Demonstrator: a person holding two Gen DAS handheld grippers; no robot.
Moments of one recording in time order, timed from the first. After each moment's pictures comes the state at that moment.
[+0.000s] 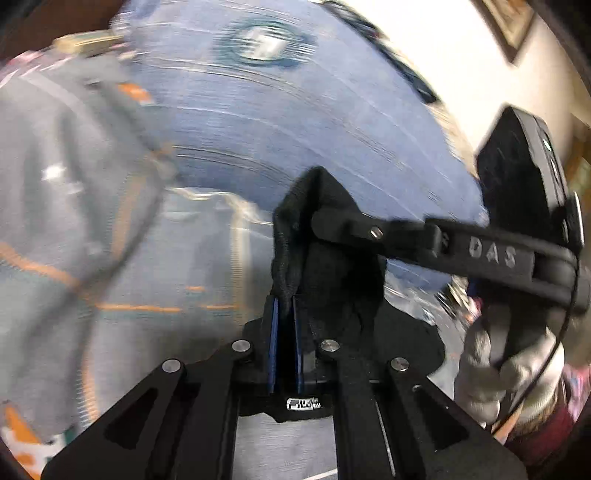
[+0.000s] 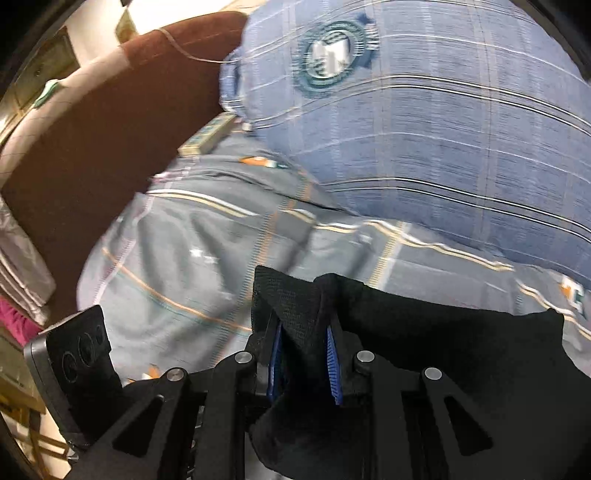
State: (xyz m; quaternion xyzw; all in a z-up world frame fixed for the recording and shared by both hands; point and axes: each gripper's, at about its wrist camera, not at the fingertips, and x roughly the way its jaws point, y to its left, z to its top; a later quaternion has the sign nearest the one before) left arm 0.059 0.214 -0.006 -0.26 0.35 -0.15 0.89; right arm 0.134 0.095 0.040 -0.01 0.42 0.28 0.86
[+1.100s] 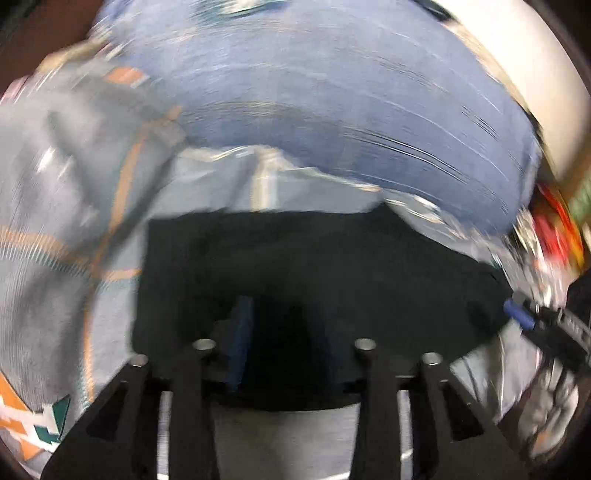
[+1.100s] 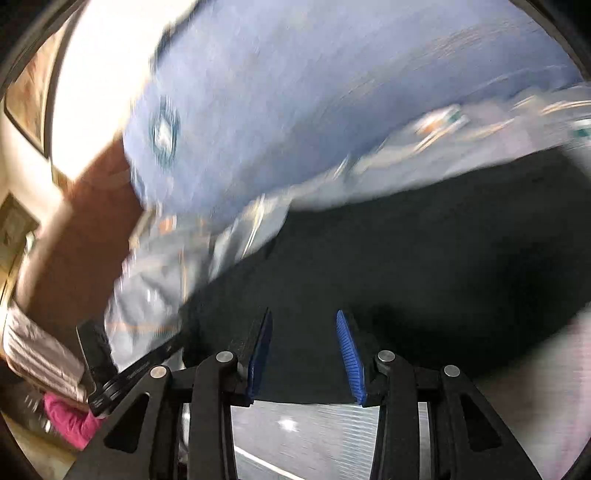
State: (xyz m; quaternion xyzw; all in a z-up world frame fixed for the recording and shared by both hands) left arm 0.051 0.109 -0.021 -0.09 0.42 -0.10 0.90; right arm 0.035 -0.204 -0.050 0.28 0.34 0.14 0.89
